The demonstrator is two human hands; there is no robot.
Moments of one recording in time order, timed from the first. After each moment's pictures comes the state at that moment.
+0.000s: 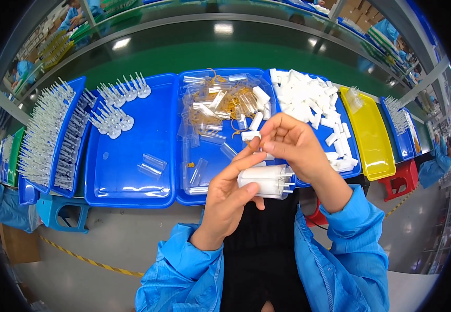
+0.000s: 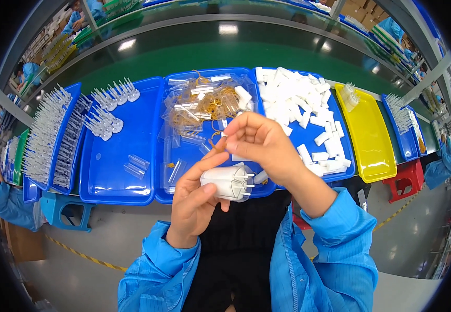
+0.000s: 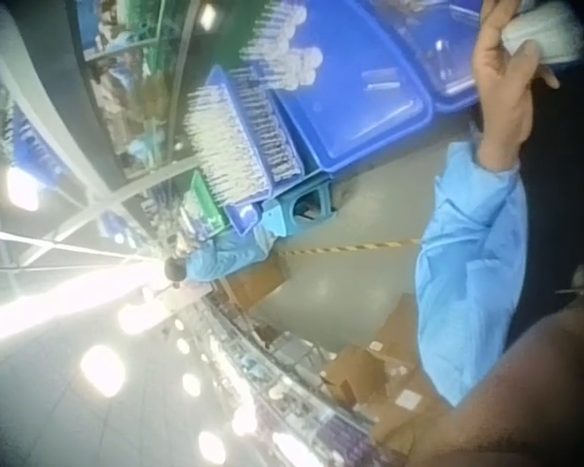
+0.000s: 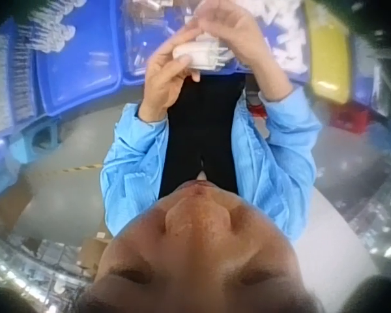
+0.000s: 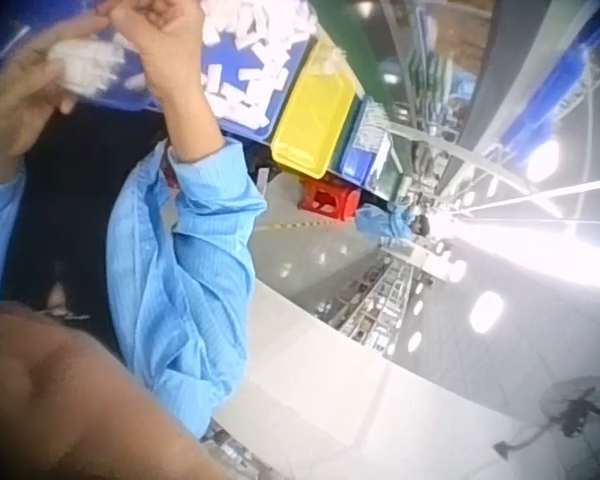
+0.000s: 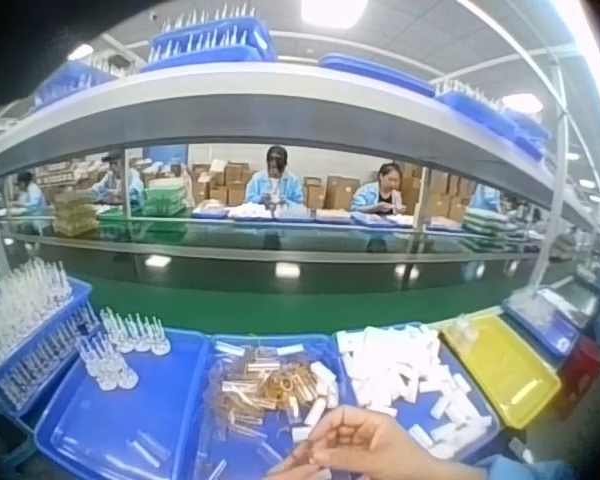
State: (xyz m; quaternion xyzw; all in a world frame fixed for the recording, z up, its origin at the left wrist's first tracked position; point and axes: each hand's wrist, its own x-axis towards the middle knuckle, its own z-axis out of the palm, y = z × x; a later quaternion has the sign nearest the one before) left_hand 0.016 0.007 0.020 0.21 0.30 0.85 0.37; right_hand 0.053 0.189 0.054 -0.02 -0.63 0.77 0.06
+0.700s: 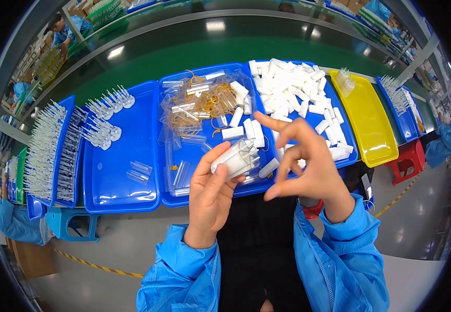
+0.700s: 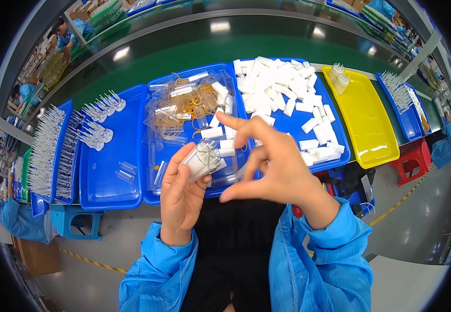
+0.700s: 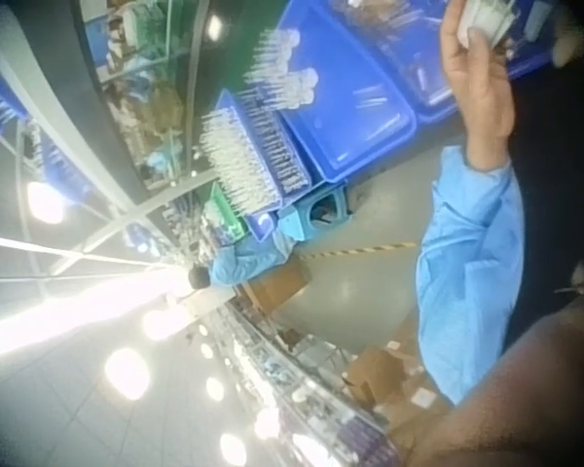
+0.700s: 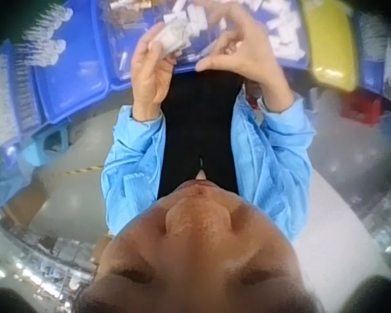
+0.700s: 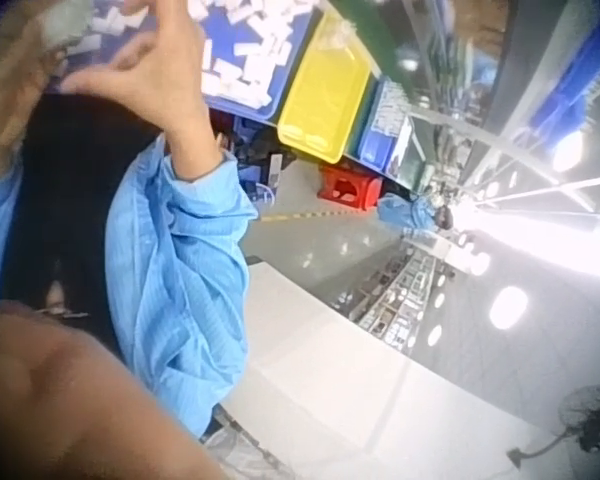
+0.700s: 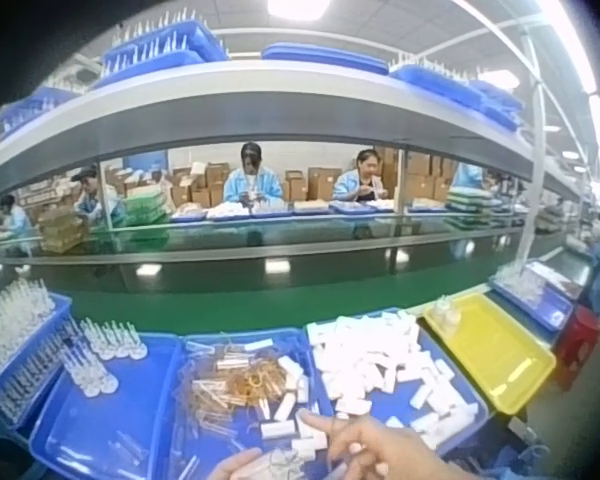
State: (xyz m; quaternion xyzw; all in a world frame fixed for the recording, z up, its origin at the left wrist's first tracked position) left_hand 0.027 0.027 0.010 0.12 0.31 0.87 0.36; right_hand 0.115 0.206 0.079 0.02 -0.82 0.55 0.15
